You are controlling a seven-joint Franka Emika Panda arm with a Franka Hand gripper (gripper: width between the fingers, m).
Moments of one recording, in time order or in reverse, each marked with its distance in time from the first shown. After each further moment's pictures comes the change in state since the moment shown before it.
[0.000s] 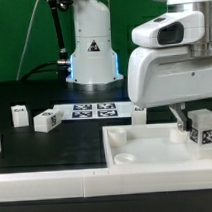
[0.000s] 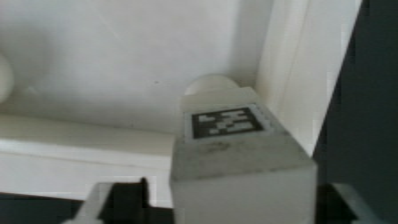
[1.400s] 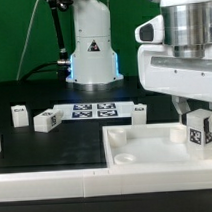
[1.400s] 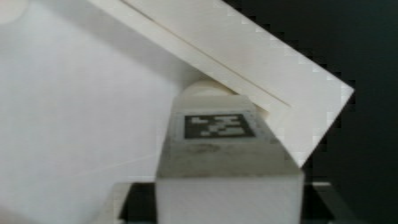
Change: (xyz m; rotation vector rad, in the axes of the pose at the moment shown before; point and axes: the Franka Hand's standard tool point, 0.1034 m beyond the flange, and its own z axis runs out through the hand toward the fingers) arm -0.003 0.003 0.001 0.020 -0.010 1.351
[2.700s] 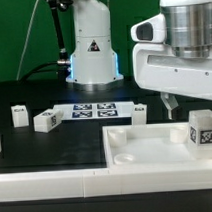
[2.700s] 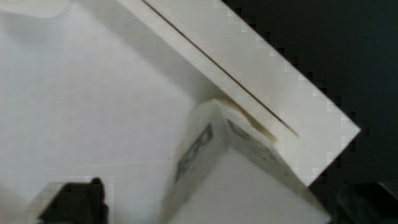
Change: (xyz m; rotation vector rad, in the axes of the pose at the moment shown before) arm -0.003 0.002 -0.004 -0.047 -0.067 -0.429
